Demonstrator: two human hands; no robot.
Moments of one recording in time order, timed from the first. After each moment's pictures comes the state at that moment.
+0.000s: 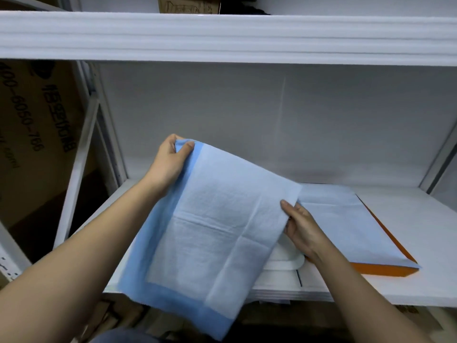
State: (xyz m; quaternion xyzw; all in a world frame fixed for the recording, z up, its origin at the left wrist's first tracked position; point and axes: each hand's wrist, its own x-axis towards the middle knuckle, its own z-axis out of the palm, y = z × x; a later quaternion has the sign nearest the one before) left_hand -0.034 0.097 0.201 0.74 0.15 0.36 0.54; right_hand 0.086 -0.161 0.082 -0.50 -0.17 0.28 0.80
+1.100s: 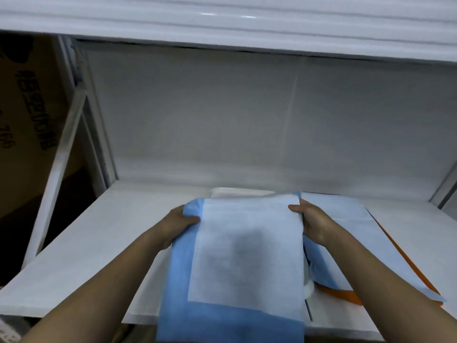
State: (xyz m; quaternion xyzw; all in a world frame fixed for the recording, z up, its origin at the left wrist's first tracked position) left_hand 0.002 0.143 0.067 0.72 0.23 0.08 0.65; right_hand 0.172 -0.136 0.094 -0.65 -0.09 0.28 0.70
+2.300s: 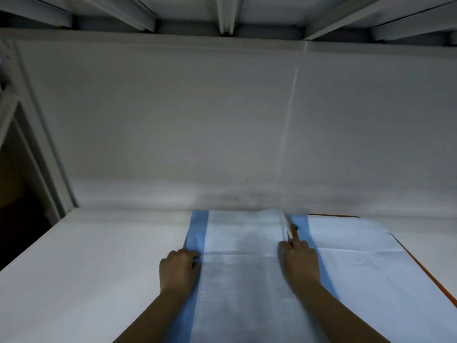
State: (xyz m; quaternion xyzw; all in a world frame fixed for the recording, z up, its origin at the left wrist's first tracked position) left_hand 0.140 0.152 -0.046 0.94 0.27 0.18 0.13; right_hand 0.292 -0.077 -0.046 -0.97 -0.20 -0.11 0.08
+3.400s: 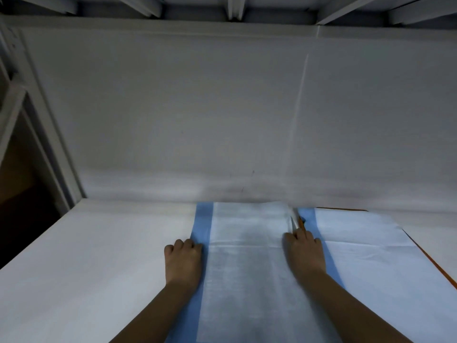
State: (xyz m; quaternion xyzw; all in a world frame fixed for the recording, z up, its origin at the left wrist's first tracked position) left_hand 0.137 0.152 -0.058 0.96 0.24 0.17 -0.05; right_hand 0.292 -0.073 -0.041 -0.96 -0.24 -0.12 -0.04
